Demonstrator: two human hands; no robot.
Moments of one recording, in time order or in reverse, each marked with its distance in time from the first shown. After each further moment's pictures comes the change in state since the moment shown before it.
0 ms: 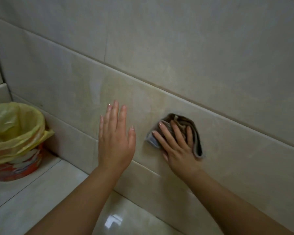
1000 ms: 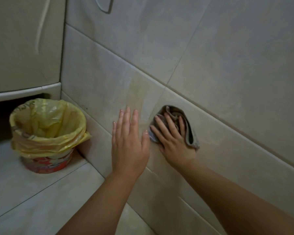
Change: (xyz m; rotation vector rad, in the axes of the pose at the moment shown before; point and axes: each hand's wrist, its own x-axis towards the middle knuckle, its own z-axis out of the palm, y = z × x) left_hand 0.026 -0.078 -0.042 -0.054 0.108 -0.250; right_hand 0.152 -0.083 0.035 0.026 0.062 -0.270
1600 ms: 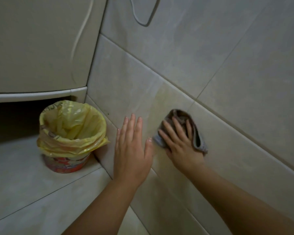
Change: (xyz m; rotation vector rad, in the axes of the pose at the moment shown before) left_hand 0.012 -0.045 -0.016 0.012 0.026 -0.075; right_hand 0.053 -0.021 0.016 0.037 0.103 -0.078
